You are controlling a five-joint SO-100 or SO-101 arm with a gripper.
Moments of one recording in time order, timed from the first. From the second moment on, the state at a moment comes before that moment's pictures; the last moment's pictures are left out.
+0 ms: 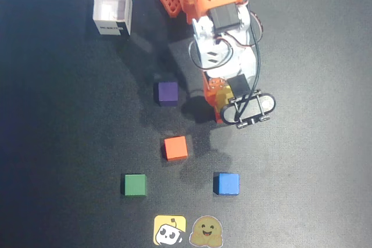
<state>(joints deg) -22.1 121.6 138.3 56.1 90.5</state>
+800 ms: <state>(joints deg) -22.5 117.9 140.2 49.5 90.8</state>
